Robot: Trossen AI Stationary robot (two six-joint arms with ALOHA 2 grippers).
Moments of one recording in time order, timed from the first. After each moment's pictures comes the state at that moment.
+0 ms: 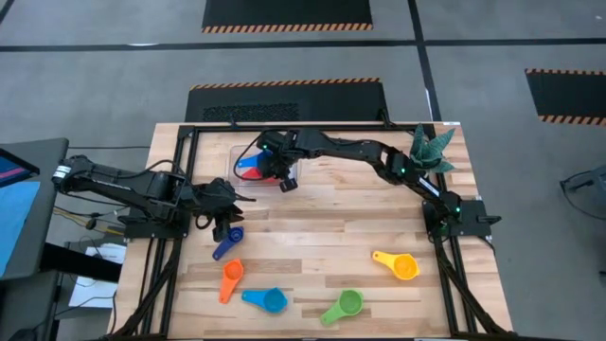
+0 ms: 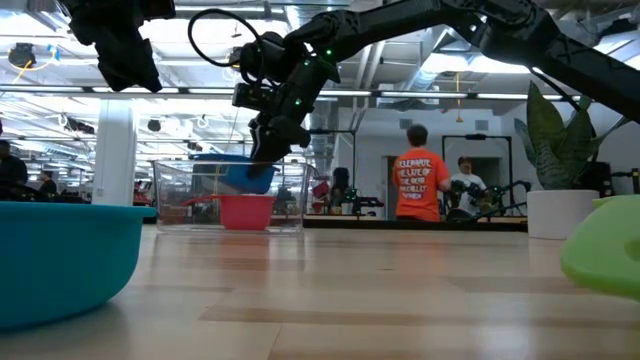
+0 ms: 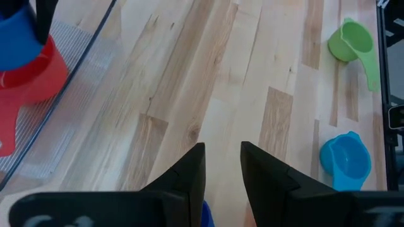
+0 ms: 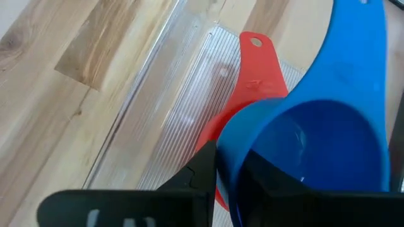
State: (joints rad) left arm -0.18 0.88 0.76 -0.71 -0.11 -0.52; right arm -0.26 2.46 2.33 -0.86 -0.13 -0.72
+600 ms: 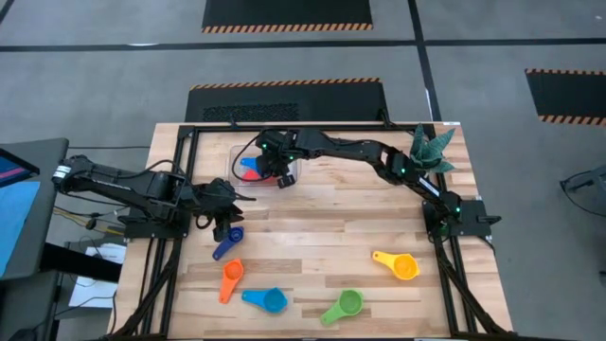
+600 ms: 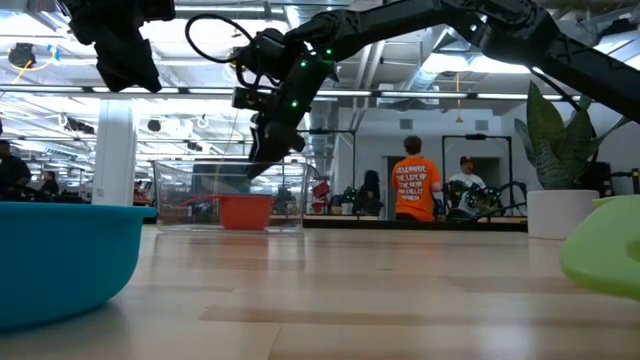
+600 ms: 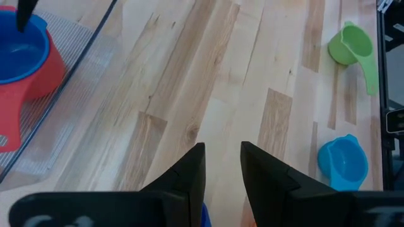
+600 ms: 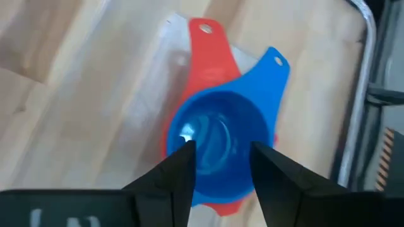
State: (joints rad) left arm -0.18 0.88 0.76 -0.71 -0.11 -0.55; right arm -0.26 2.46 2.33 -0.81 0.02 -0.72
